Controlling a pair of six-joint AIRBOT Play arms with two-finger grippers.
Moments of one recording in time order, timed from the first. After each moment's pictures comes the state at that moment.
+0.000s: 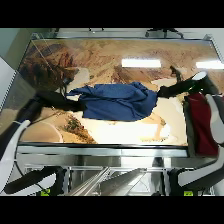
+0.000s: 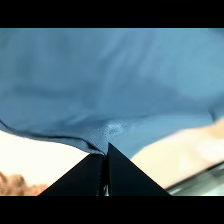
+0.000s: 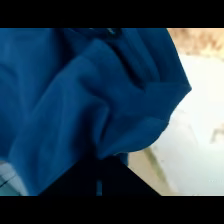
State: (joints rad) left arm -0.09 -1.24 0.98 -2.20 1.03 1.80; right arm -0.18 -1.72 1.47 -0.80 1.34 1.01
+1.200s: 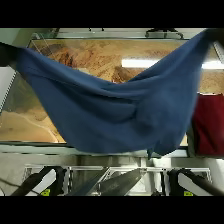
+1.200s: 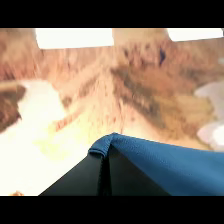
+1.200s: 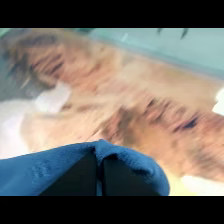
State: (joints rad) left arm 0.26 -1.09 1.61 -2.23 1.31 1.95; right arm -0.20 -1.23 1.82 -0.72 1.35 1.00
